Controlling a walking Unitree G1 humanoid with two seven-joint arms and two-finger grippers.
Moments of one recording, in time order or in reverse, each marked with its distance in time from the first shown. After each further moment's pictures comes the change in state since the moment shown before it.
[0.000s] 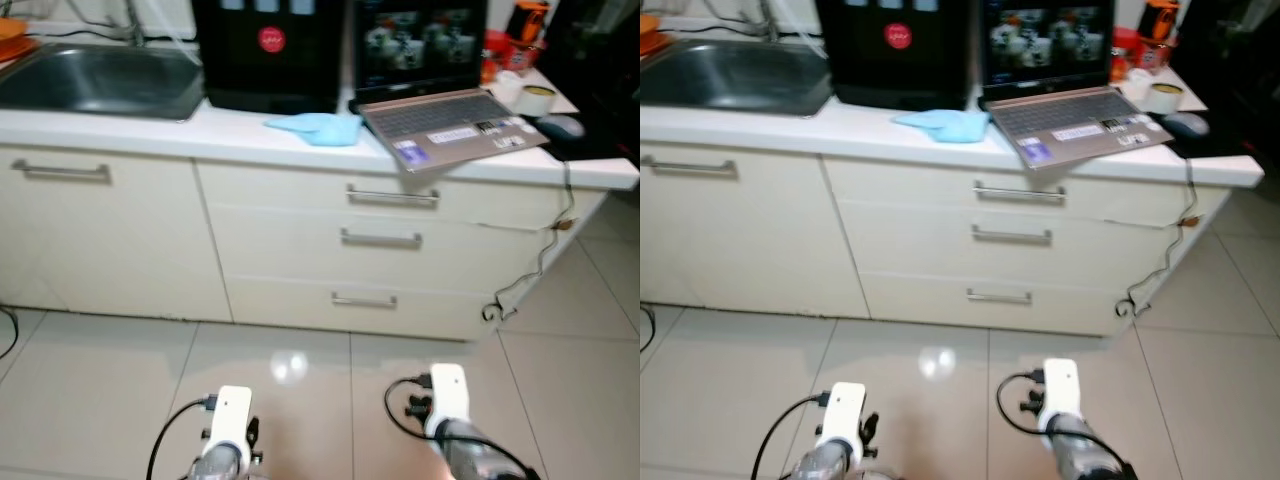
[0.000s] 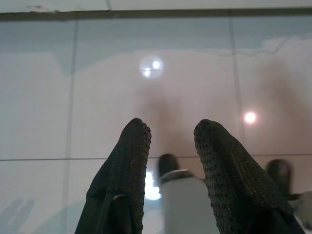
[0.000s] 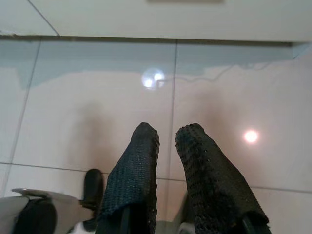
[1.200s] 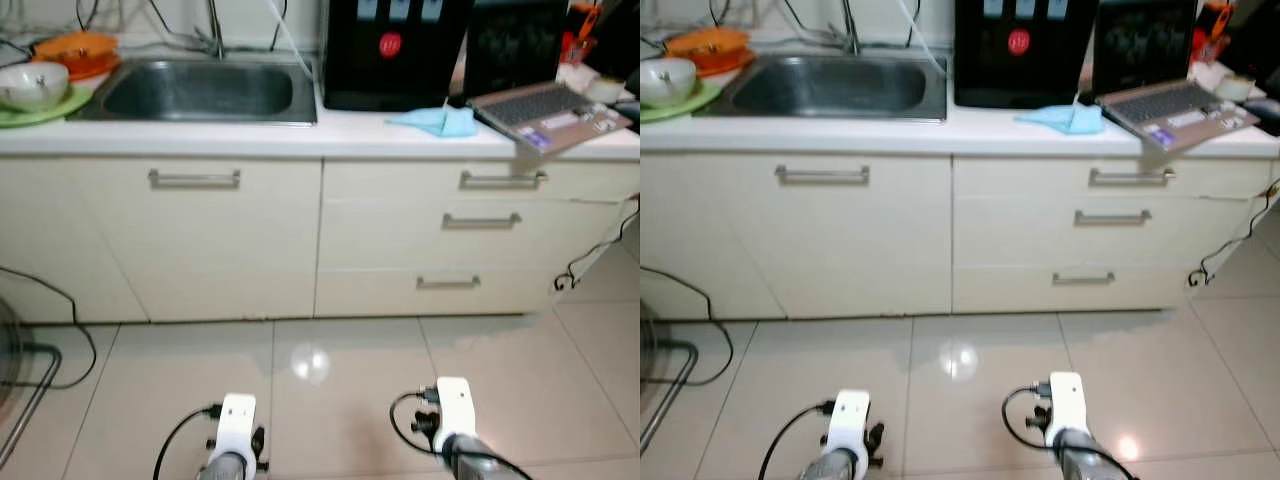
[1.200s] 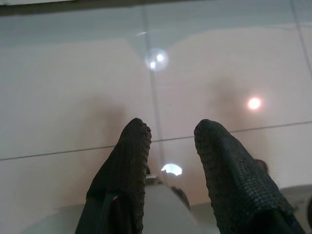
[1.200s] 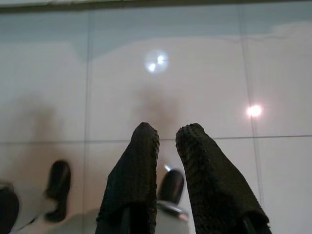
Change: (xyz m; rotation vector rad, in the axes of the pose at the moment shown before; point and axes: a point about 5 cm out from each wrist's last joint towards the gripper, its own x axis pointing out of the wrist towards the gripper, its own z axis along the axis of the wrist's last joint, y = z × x) left arm 0.001 -0.012 0.004 -0.012 -0.005 -0.027; right arm -0.007 -0.016 -0.017 -0.004 0.053 -0.040
